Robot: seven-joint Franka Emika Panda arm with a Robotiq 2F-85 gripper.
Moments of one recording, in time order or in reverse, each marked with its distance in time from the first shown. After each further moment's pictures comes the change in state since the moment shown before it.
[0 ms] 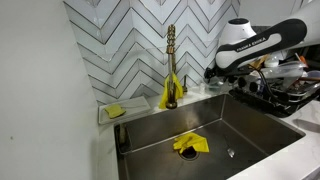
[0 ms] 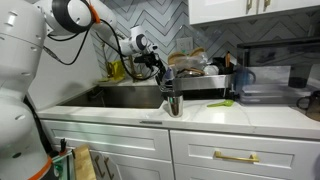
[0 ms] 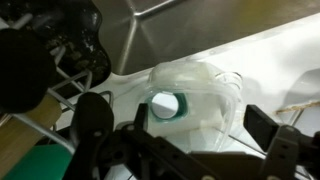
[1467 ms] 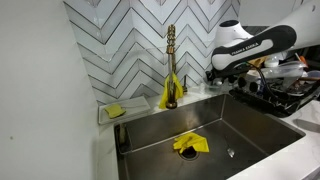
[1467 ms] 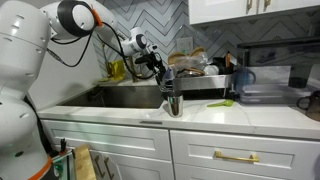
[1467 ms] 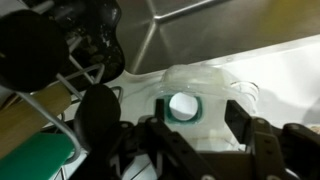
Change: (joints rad) arm 0.054 0.051 -0.045 0.090 -0.088 -0.109 -0.001
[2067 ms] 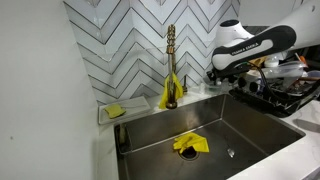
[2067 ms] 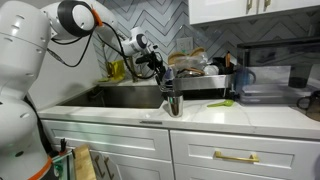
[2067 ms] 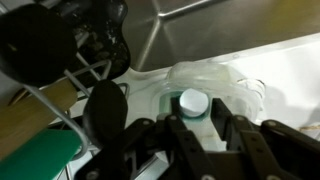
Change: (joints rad) arm 0.005 0.003 -0.013 0.007 -0.004 0.000 0.000
